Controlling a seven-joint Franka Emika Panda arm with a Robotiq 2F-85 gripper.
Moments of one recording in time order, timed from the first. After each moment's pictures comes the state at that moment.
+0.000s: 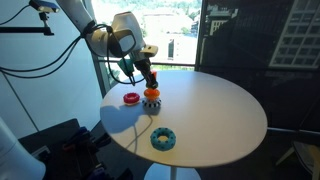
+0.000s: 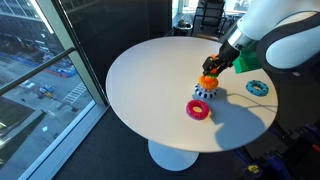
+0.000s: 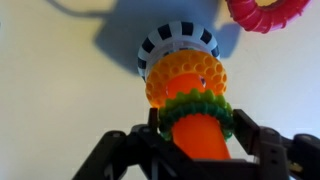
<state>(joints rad) 0.23 0.14 -0.09 -2.47 -0.12 2.93 0.48</state>
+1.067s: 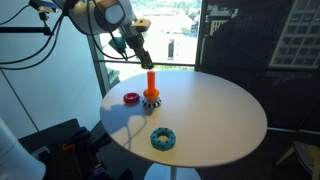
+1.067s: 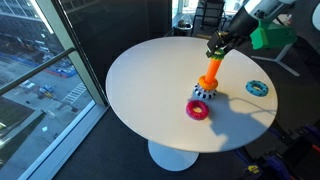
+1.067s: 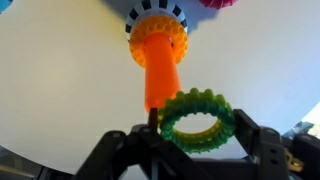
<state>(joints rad) 0.20 -0.11 -0.01 -2.49 -0.13 2.79 0.48</state>
